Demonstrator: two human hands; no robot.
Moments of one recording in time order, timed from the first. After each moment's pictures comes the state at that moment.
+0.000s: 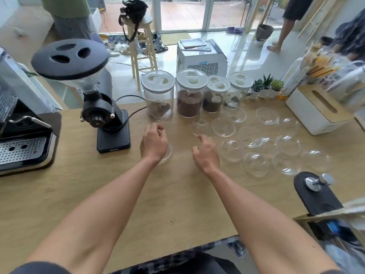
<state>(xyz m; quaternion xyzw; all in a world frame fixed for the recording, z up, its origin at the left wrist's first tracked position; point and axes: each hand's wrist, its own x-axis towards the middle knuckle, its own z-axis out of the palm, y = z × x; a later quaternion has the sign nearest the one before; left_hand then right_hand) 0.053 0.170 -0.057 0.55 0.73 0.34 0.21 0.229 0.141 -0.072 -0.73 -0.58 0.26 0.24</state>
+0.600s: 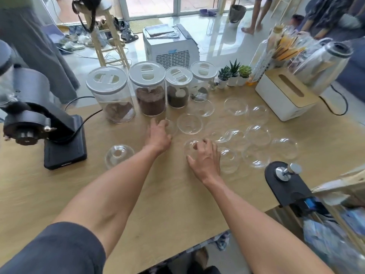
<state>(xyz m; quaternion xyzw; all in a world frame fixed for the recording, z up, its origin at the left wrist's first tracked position) 0.184 0.241 -0.095 0.66 0.68 0.14 0.27 0.340 0.128 -0.104 -0.77 -0.61 0.13 0.17</state>
